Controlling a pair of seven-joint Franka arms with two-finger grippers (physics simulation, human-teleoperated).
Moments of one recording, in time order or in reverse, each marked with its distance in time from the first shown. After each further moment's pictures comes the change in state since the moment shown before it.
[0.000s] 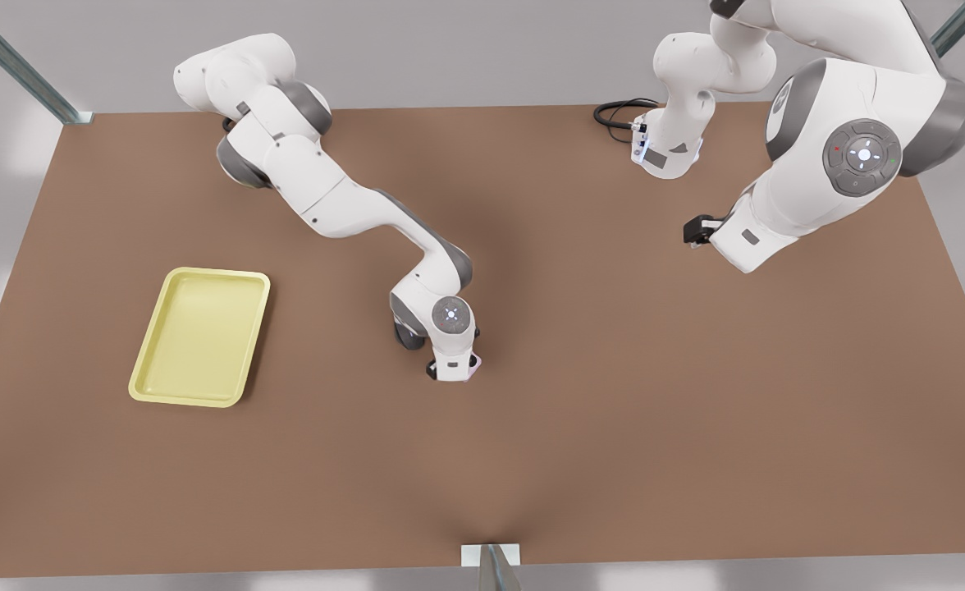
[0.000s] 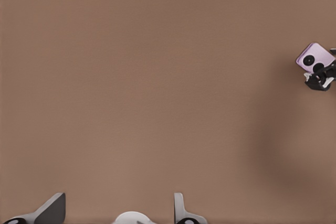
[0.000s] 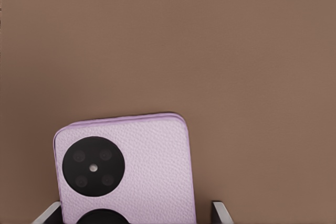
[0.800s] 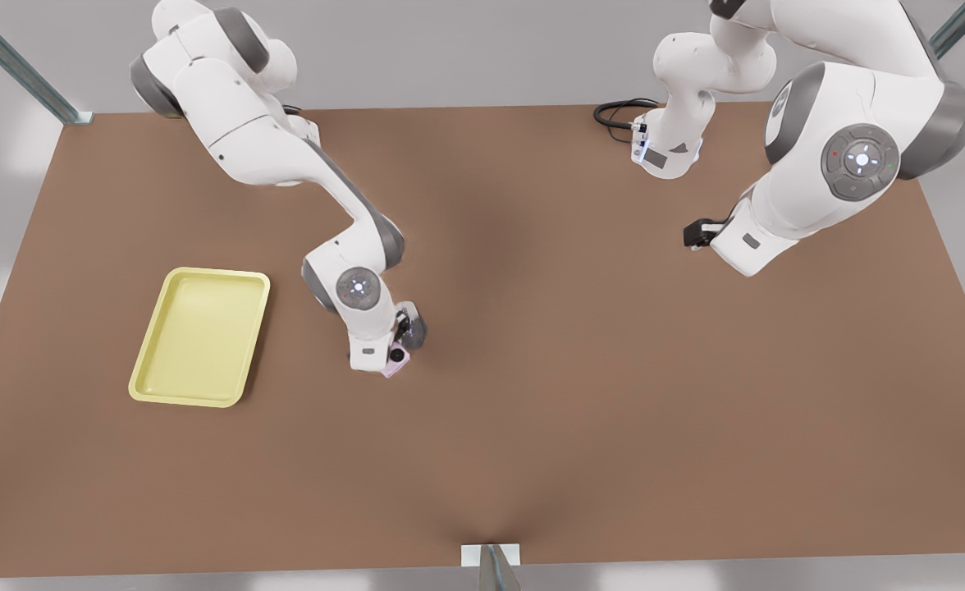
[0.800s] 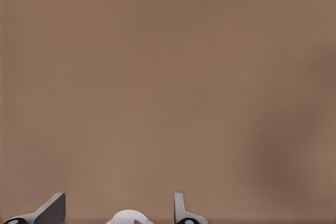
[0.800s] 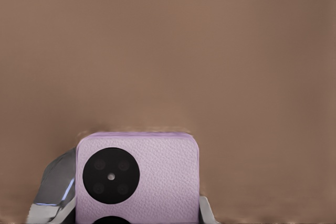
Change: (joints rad) left arm 0.000 0.005 0.000 -0.001 0.005 -0.002 -0.033; right arm -0.253 -0.497 0.013 -0.509 0.053 0.046 -0.106
